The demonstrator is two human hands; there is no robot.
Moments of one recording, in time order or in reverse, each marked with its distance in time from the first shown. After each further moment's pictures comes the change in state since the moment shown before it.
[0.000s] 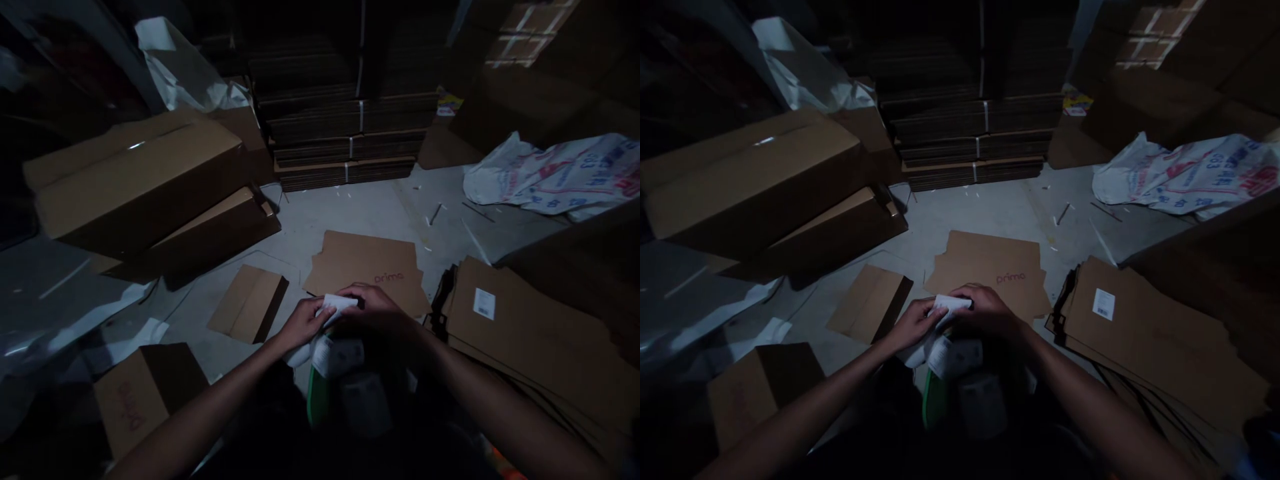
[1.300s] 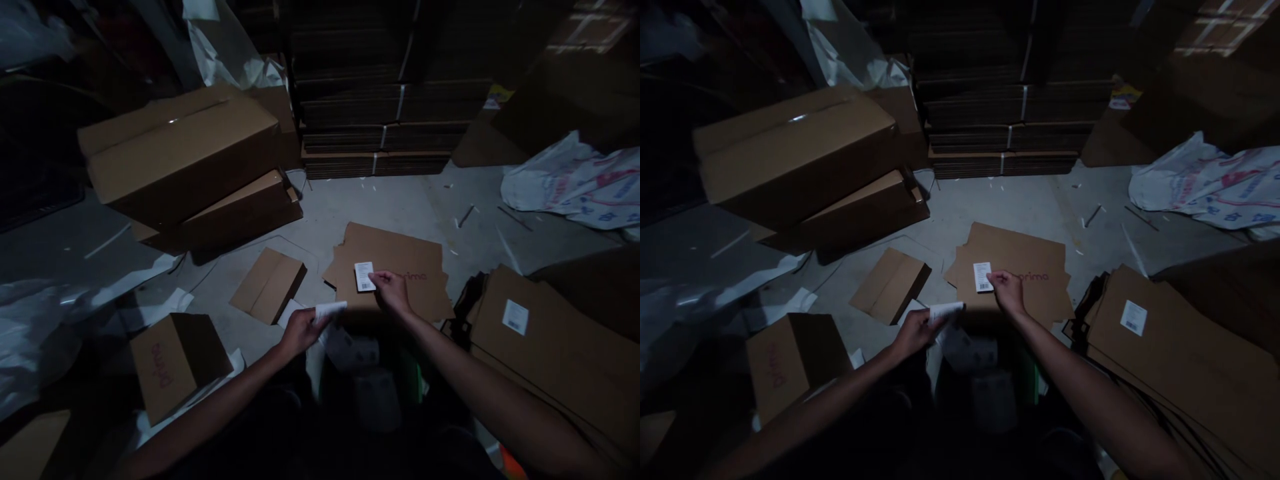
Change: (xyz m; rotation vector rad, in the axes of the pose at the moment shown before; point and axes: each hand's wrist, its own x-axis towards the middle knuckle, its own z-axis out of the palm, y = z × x) left_hand -0.068 -0.083 0.018 0.191 0.252 -0.160; right_hand 0.035 0.088 0.052 0.250 0.578 0.384
